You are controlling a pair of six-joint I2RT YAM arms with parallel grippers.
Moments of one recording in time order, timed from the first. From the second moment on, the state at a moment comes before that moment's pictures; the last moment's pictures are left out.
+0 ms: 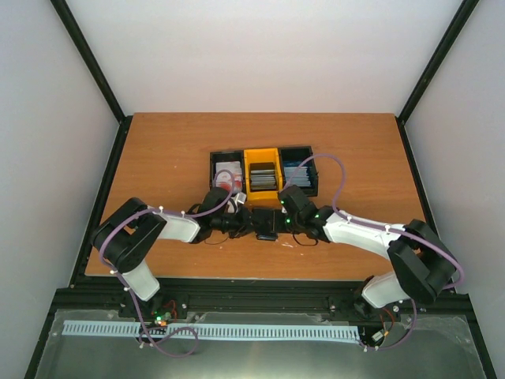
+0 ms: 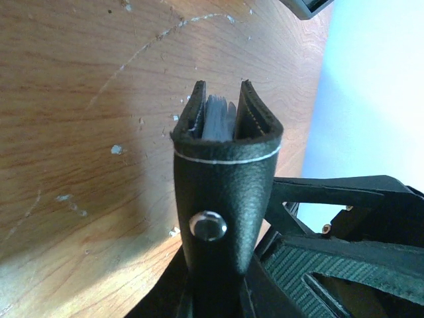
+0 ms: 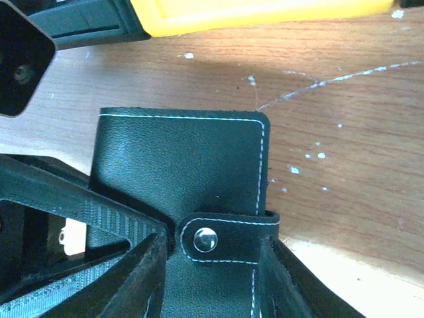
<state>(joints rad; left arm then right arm) -0.65 1.68 0.58 0.47 0.63 -1.16 0.77 1.43 0.74 -0.20 -0.09 0.71</state>
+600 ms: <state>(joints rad) -0.66 1.68 0.57 0.47 0.61 -1.15 0.79 1.49 0.75 -0.21 -0.09 0.74</state>
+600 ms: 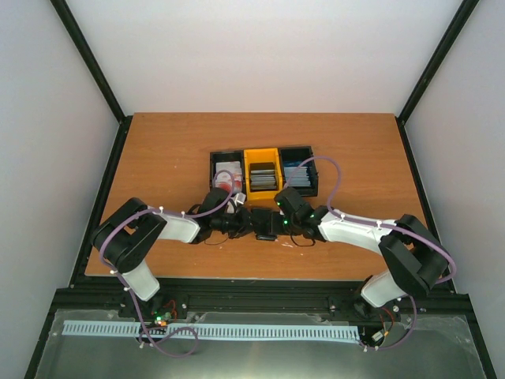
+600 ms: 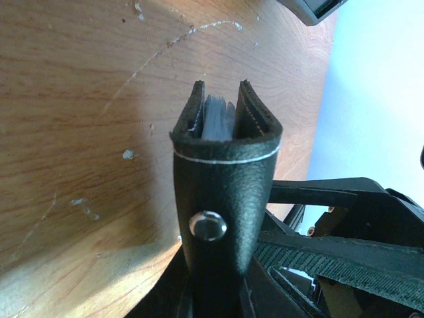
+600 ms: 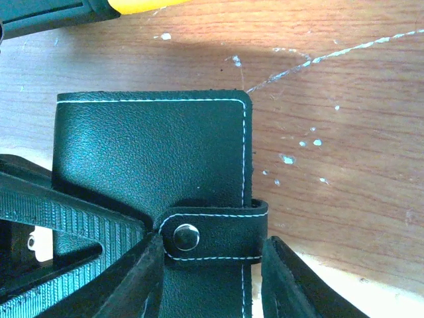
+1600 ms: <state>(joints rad) -0.67 1.62 0.57 0.42 0.55 -1.14 0.81 1.52 0.81 -0.38 0.18 0.73</state>
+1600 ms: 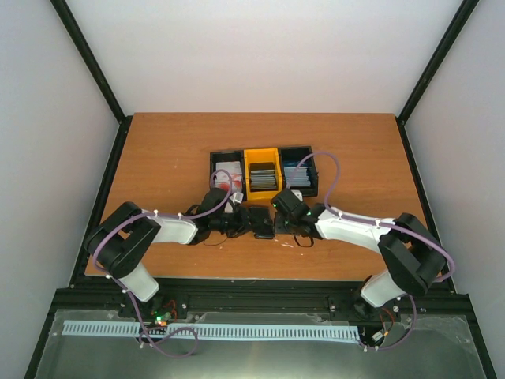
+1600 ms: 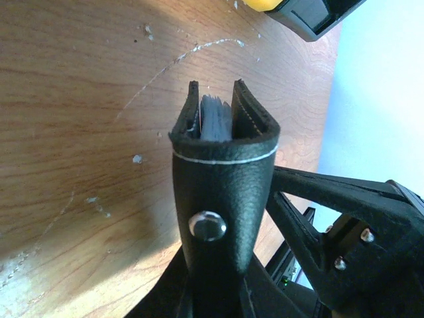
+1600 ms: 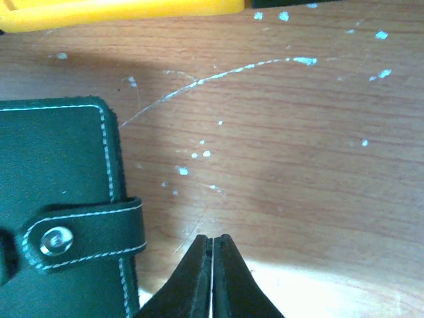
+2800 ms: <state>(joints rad) -0.68 1.60 0.54 0.42 0.50 -1.05 0.85 1.61 0.98 -0.45 0.02 0.72</state>
